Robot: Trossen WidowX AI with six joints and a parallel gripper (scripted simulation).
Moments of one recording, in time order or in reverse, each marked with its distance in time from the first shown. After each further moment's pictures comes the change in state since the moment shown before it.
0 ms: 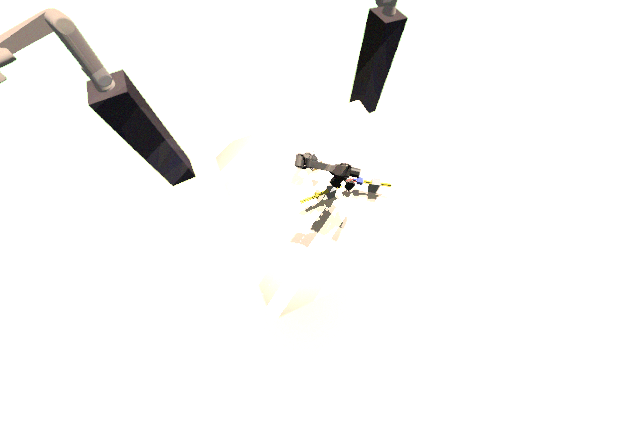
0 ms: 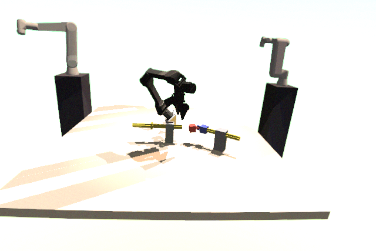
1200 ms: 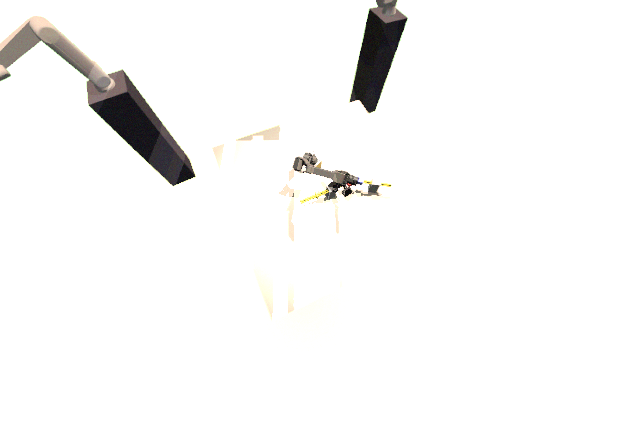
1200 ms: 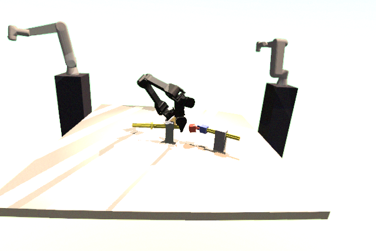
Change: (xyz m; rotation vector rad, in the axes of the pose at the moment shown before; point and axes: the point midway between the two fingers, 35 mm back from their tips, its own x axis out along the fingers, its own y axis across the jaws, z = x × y) arm 0.079 0.001 0.001 0.184 0.014 0.000
